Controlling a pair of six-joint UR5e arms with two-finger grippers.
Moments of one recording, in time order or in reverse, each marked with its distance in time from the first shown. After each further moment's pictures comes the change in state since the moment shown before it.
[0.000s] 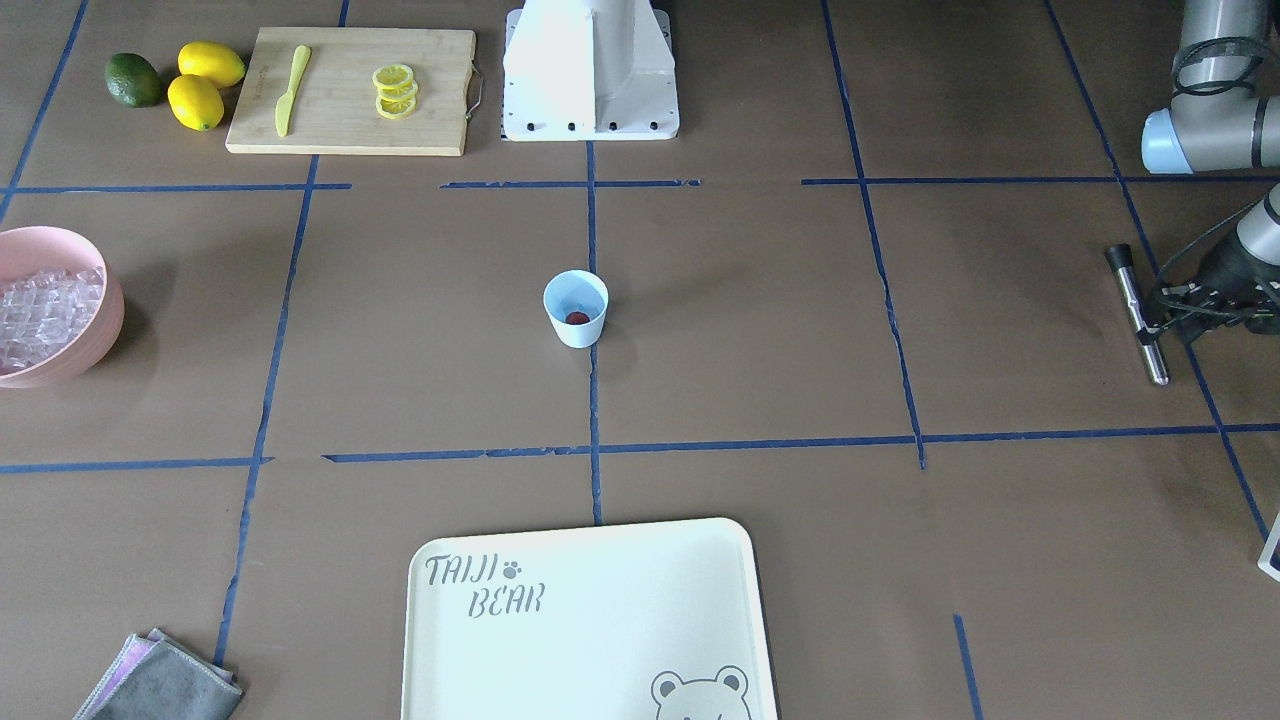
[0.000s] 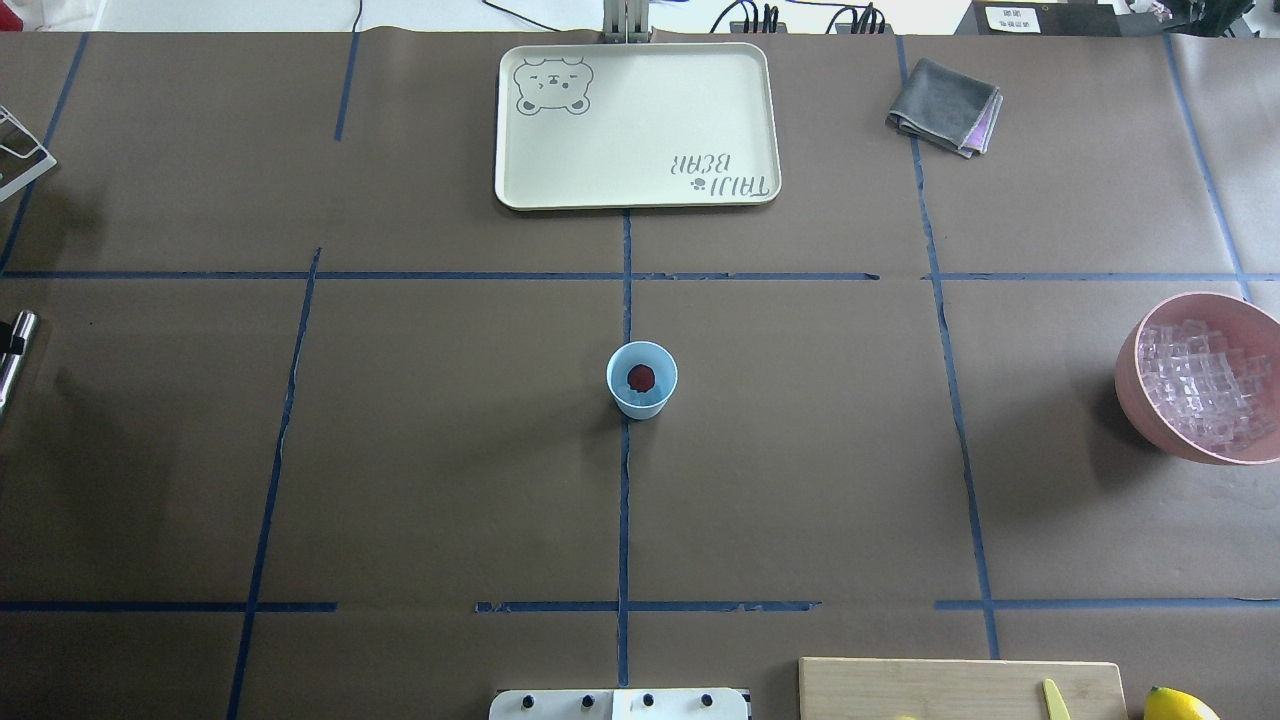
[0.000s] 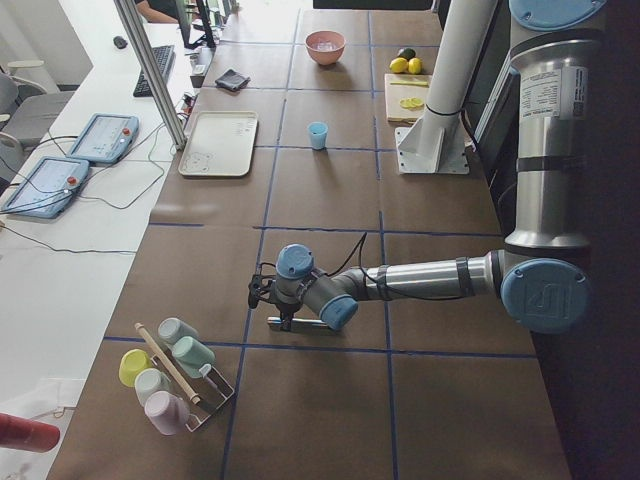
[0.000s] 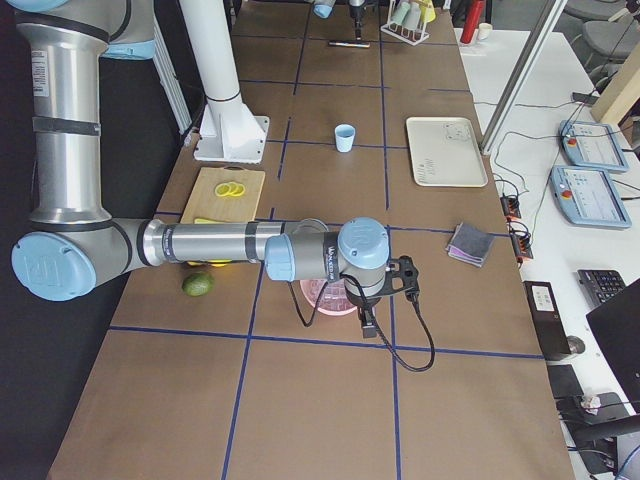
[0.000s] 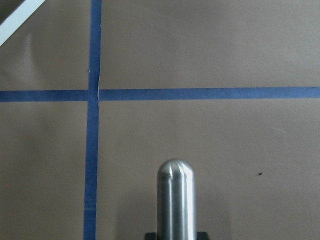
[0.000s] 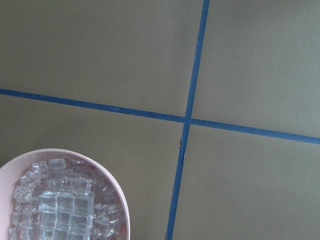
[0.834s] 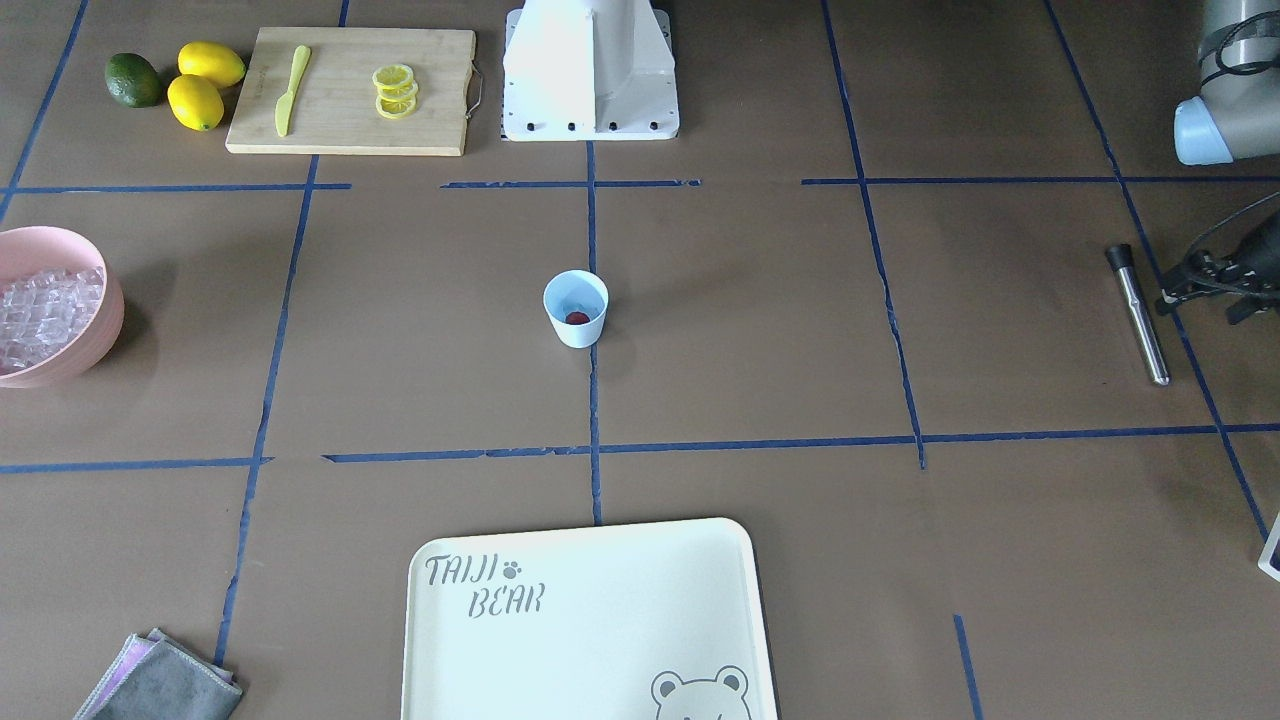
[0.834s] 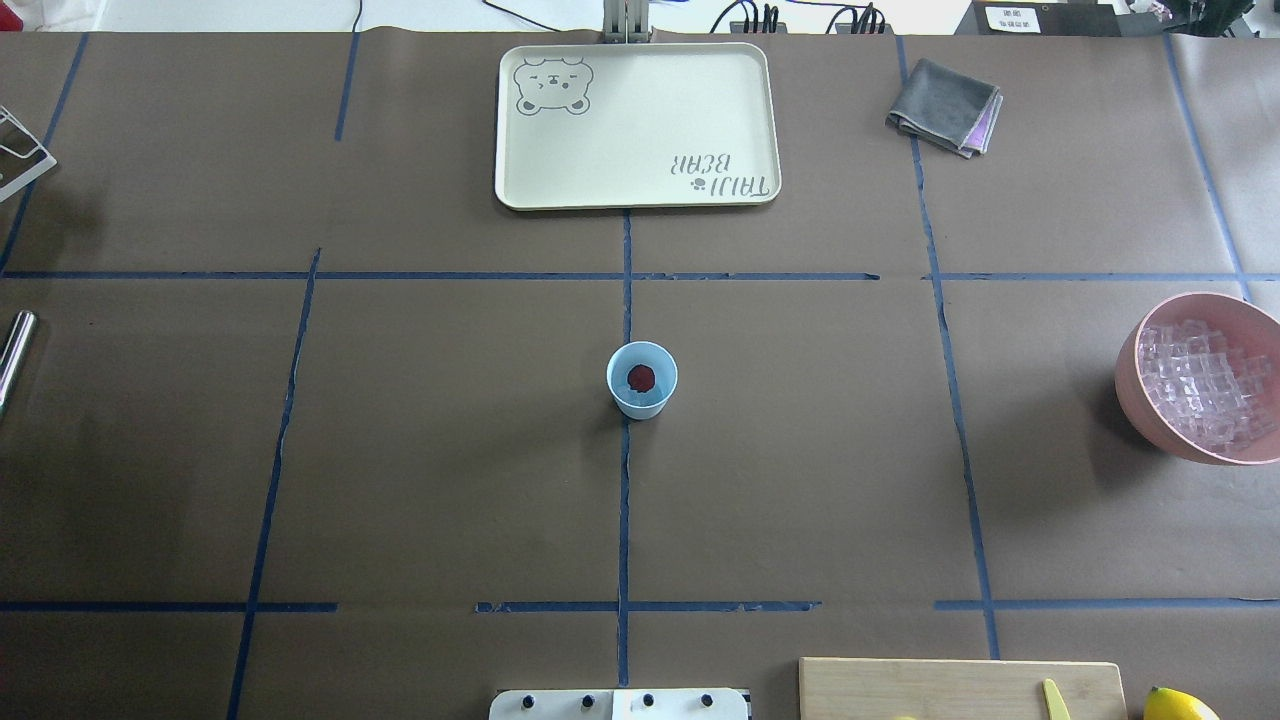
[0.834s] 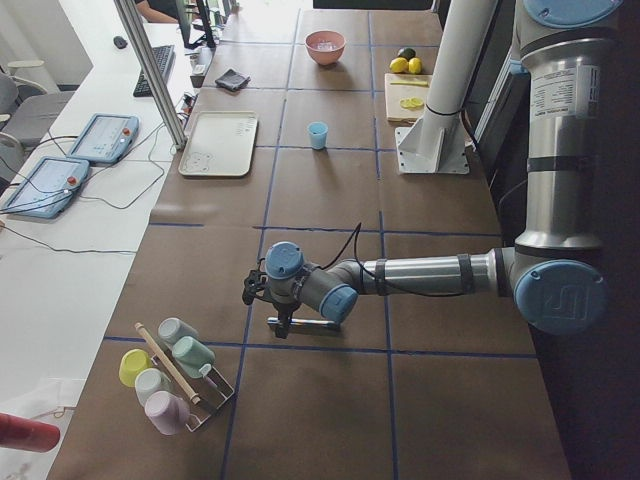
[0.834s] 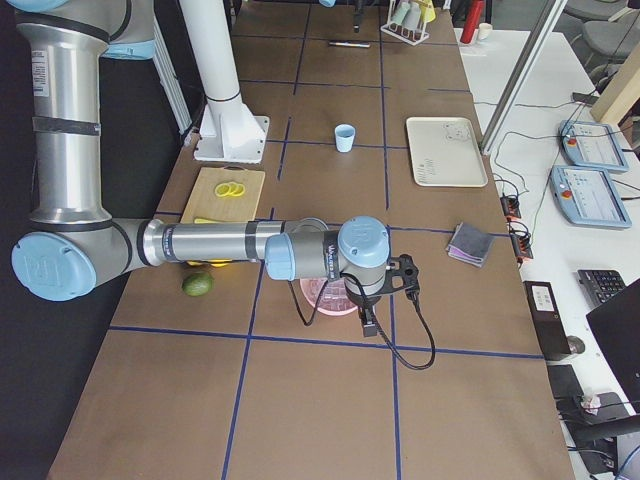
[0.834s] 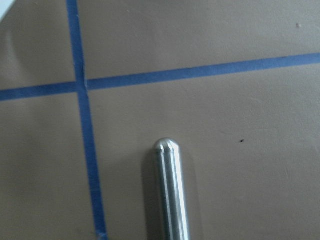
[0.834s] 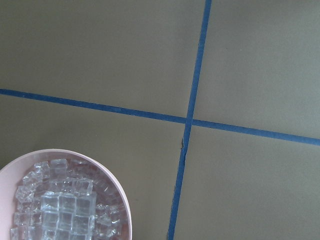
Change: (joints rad) left arm -0.172 -0.001 -0.124 0.364 -0.143 0.416; right arm -0.001 0.000 0.004 0.000 0.001 0.000
